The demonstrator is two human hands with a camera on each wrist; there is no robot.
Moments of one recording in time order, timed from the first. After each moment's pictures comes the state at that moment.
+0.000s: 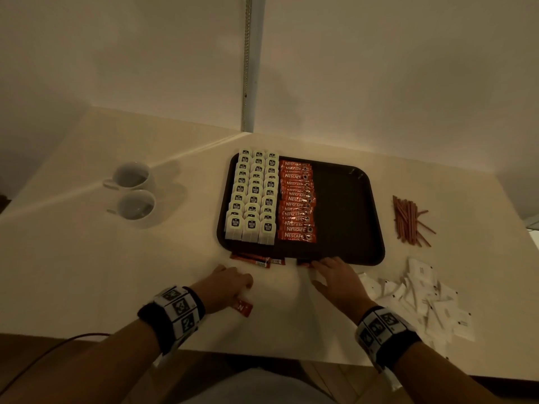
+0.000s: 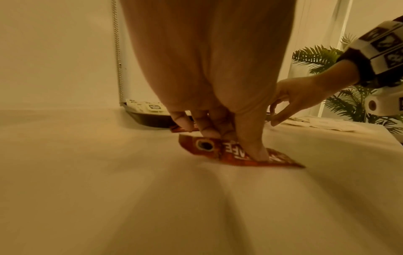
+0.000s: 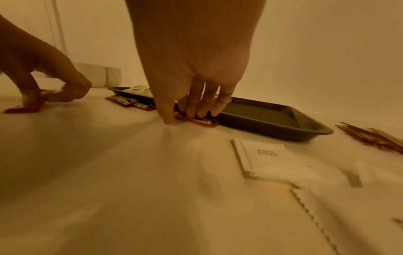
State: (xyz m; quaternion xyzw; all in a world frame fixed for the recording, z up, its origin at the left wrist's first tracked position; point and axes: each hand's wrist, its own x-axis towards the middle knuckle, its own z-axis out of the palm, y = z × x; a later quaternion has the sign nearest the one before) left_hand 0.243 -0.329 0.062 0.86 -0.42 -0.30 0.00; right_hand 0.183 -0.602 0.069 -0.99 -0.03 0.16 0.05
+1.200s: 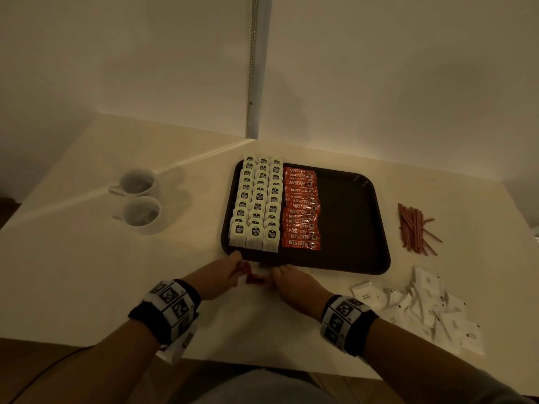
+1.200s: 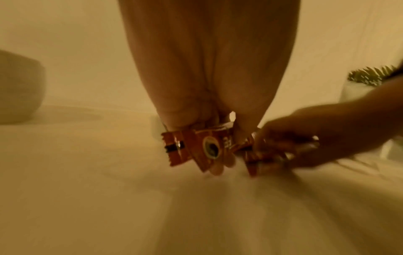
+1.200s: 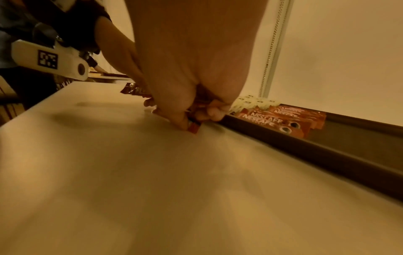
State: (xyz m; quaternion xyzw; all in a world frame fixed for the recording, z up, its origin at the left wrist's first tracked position) left_hand 0.268 -0.315 0.077 0.86 -0.23 -0.35 0.28; right_hand 0.219 -0.525 0.073 -0.95 -0.16 0.23 0.10
